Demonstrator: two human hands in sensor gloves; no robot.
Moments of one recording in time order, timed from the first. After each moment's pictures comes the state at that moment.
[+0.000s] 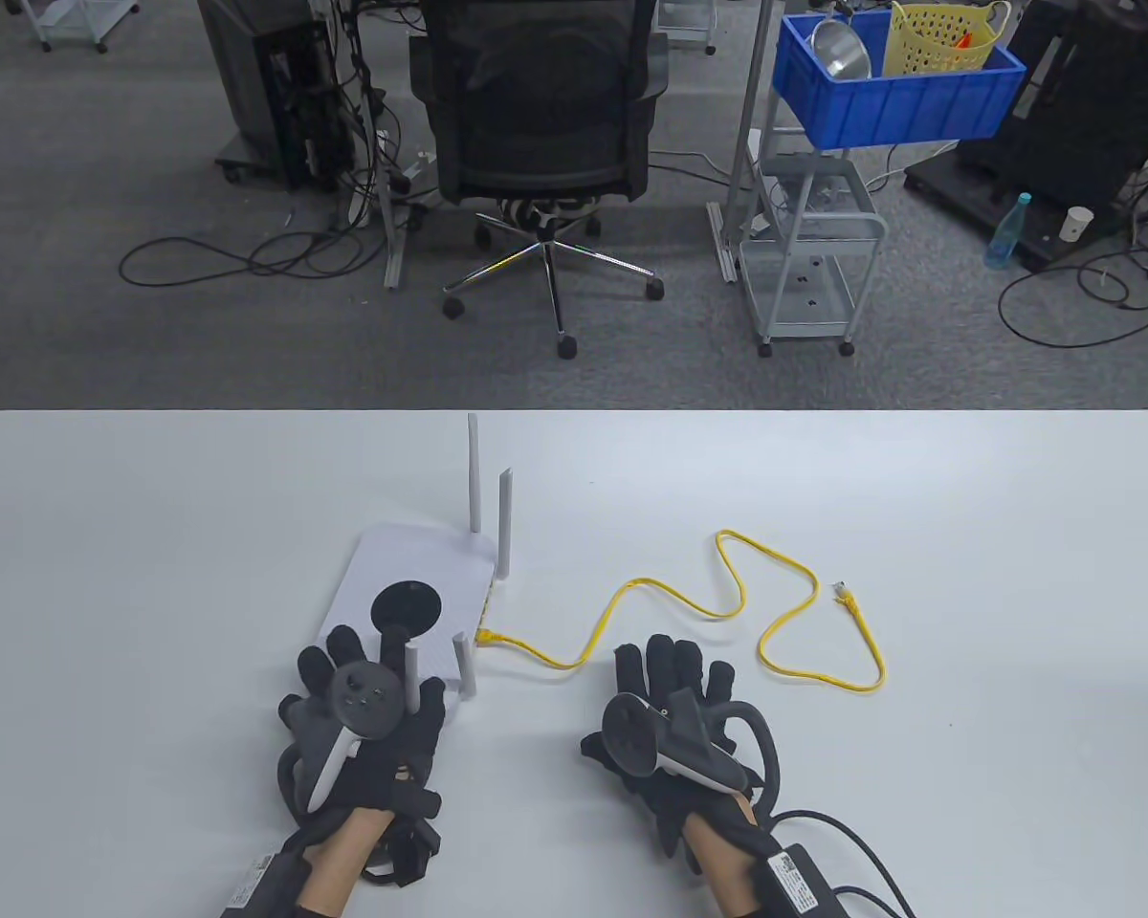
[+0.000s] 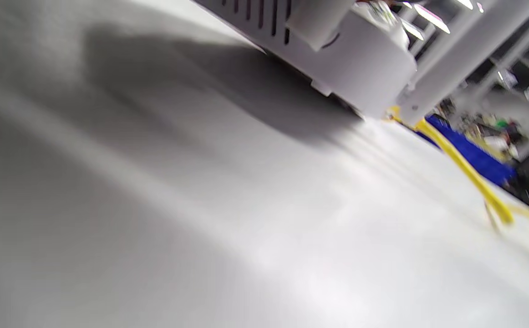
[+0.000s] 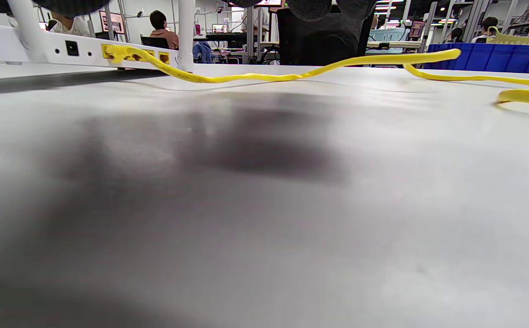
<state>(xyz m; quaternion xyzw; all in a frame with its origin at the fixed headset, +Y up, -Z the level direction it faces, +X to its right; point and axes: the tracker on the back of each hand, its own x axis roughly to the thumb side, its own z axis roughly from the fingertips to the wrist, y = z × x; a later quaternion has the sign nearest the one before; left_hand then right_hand) -0.239 -0.769 -0.313 -0.08 0.15 0.25 0.95 0.058 -0.752 -0.311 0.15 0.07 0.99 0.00</state>
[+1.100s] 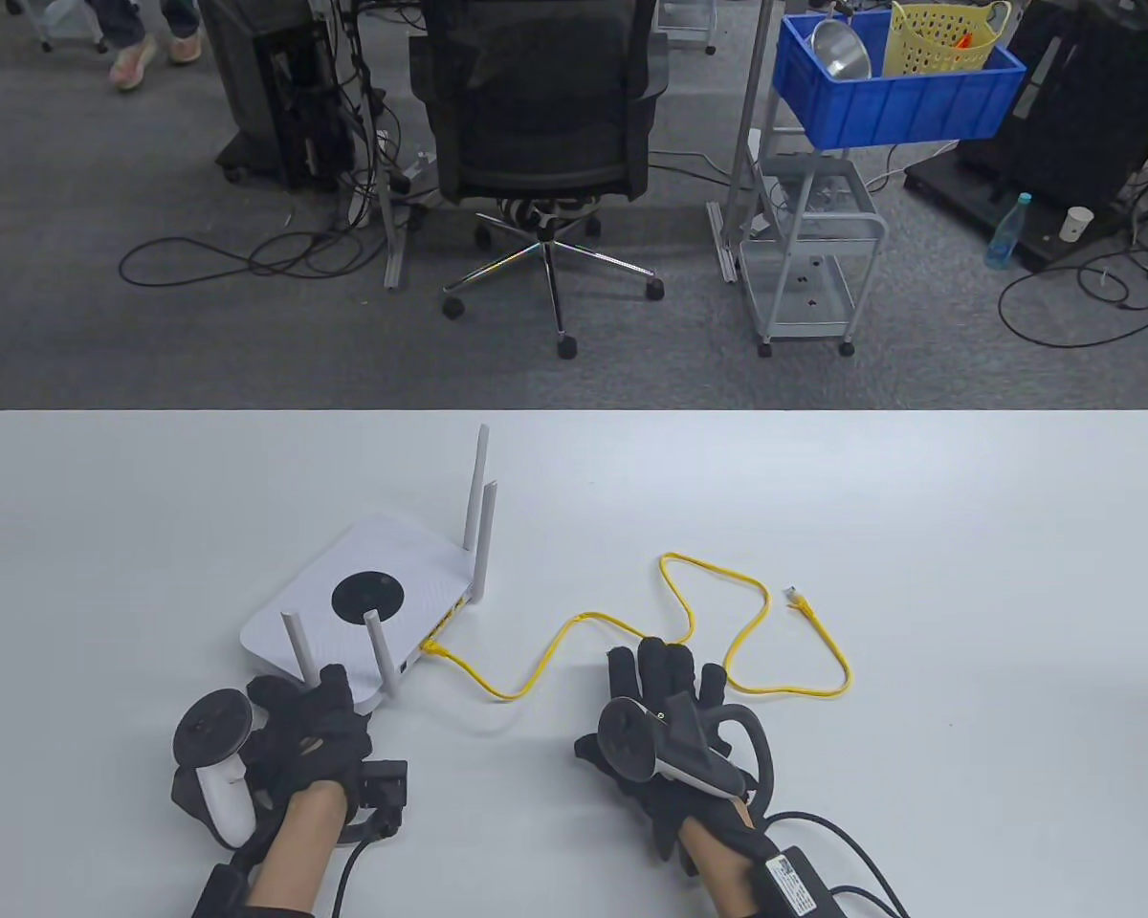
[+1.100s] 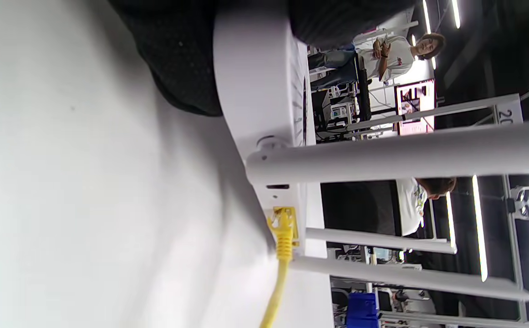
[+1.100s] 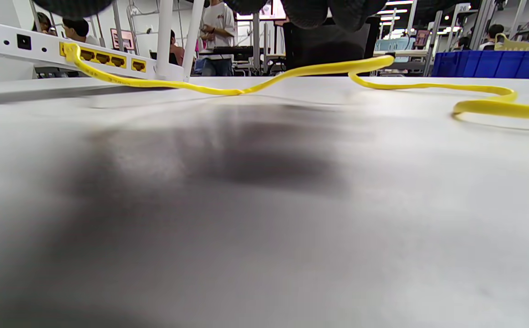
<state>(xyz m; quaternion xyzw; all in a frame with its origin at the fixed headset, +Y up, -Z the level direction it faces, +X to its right) -0.305 -0.777 -0.296 -0.01 0.27 0.63 0.73 0.053 -0.750 -0.307 0.17 0.05 0.98 0.02</state>
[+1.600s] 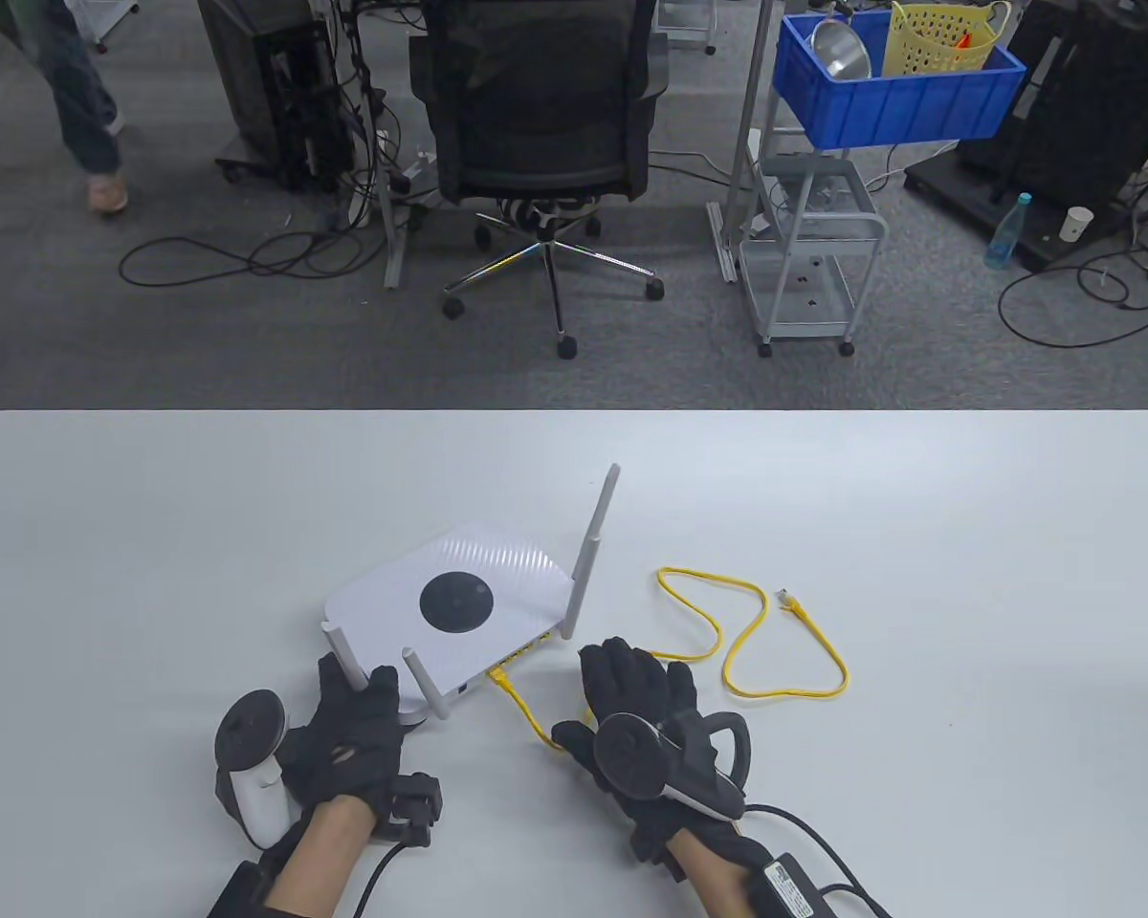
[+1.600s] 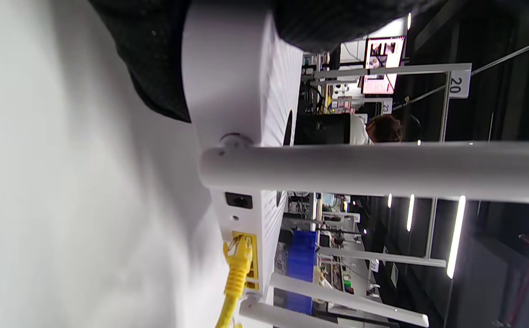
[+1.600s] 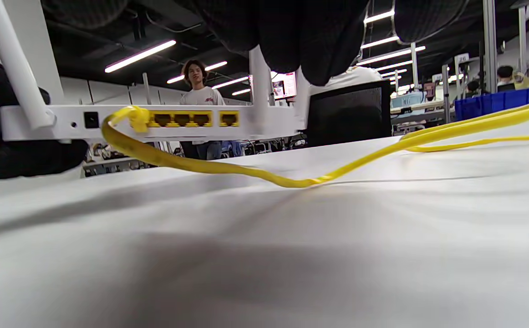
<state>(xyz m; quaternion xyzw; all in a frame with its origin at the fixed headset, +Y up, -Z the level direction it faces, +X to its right) -0.257 -0.776 -0.298 -0.05 0.15 0.69 0.71 0.043 -0.729 -0.293 0.19 -0.05 0.97 0.14</state>
